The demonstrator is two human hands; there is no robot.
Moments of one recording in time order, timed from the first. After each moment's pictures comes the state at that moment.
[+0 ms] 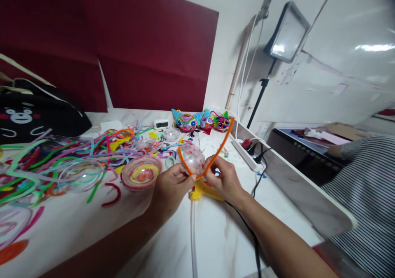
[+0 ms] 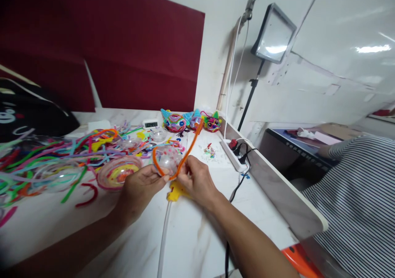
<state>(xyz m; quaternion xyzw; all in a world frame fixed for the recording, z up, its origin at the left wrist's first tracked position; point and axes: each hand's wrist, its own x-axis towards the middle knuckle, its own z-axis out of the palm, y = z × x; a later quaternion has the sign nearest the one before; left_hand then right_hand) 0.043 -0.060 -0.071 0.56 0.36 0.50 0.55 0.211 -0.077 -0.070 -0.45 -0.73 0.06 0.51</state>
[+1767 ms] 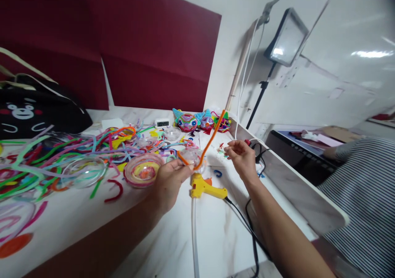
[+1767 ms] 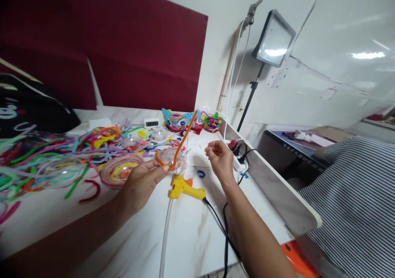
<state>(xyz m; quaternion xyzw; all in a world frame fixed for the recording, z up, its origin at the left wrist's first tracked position) 0.045 -0.053 -0.059 0.38 0.33 0.52 0.69 0.268 -0.043 -0.067 -0.54 -0.52 0.14 0.65</state>
